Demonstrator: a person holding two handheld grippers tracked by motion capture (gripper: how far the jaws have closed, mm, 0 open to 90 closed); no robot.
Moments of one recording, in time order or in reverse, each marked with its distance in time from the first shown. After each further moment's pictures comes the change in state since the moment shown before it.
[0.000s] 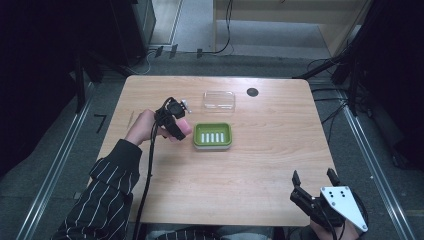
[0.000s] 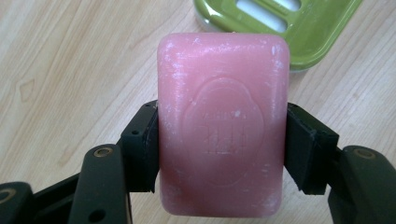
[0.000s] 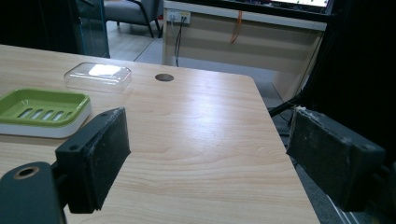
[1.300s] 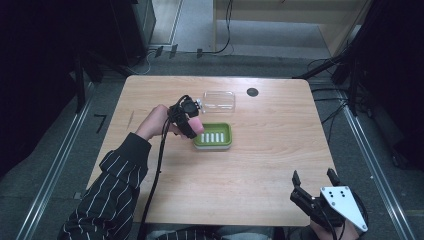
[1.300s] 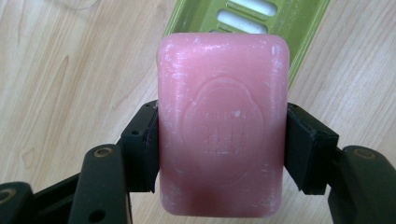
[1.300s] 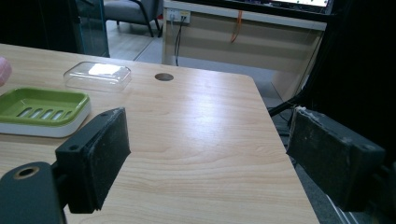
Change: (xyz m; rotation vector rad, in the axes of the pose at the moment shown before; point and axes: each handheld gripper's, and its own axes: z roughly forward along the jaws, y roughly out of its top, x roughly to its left) left arm -0.017 0.034 -0.001 -0.020 -0.017 0.150; right arm 0.000 0.000 0.000 0.002 -0.001 -0.003
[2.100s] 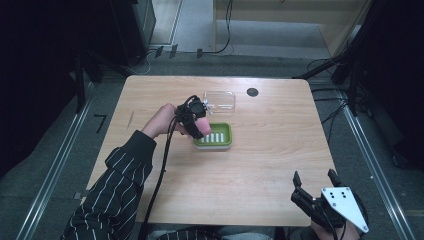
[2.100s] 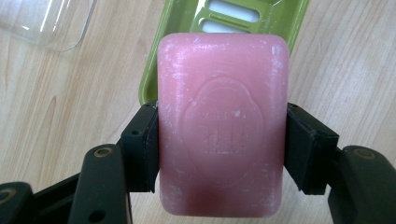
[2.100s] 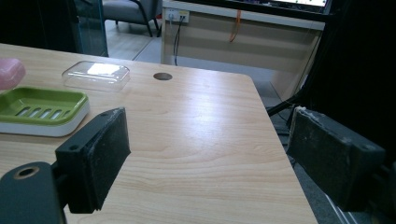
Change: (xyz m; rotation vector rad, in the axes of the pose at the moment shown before) left arm -0.007 0.017 0.004 -0.021 -0.024 0.091; right arm -0.001 -0.001 -0.001 0.001 -0.004 0.000
